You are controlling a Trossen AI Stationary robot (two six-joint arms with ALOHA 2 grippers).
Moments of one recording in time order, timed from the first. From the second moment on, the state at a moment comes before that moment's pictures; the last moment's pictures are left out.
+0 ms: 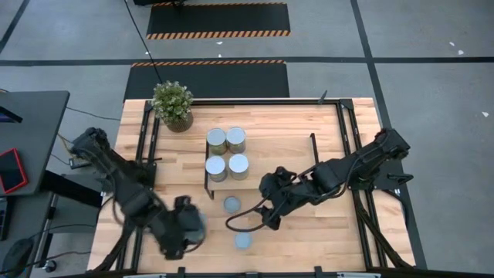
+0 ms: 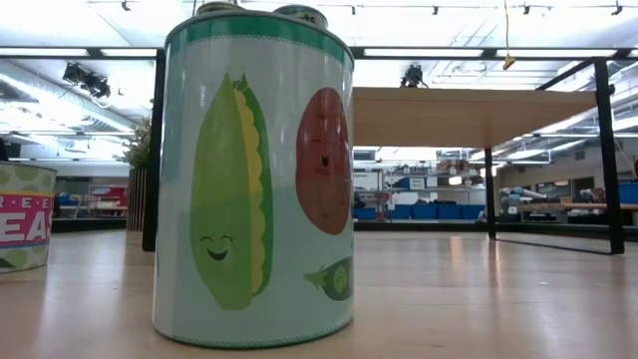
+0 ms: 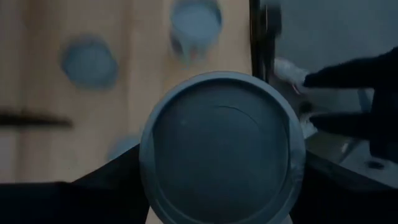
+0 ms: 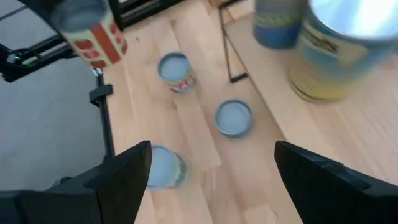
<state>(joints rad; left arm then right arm) -0.77 1.48 1.41 -0.95 -0.20 -0.76 0.47 1.71 1.71 -0.87 0.34 0.77</state>
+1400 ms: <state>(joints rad) 0.17 2.15 2.23 -1.13 0.04 0.01 0.41 1.10 1.26 -1.02 0.46 0.74</state>
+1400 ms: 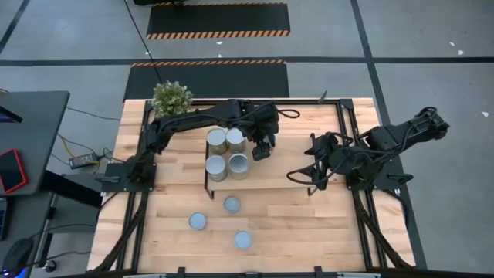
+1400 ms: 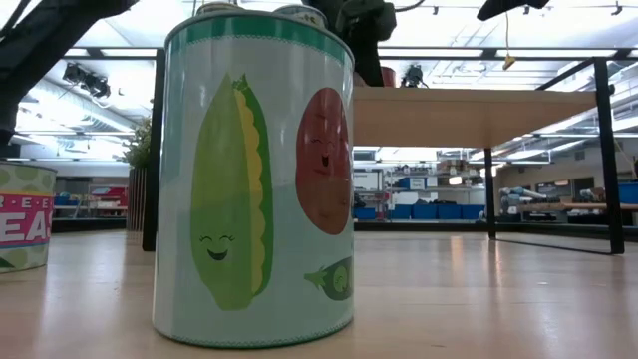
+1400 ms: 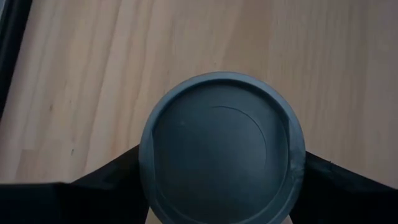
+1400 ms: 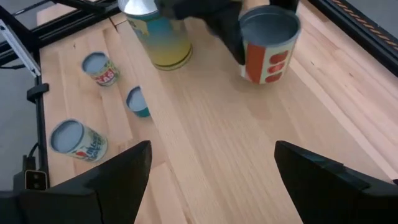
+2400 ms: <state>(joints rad) 0.13 2.09 2.33 -1.24 -0.06 0.10 0.22 1.10 1.12 -0.83 0.34 0.51</state>
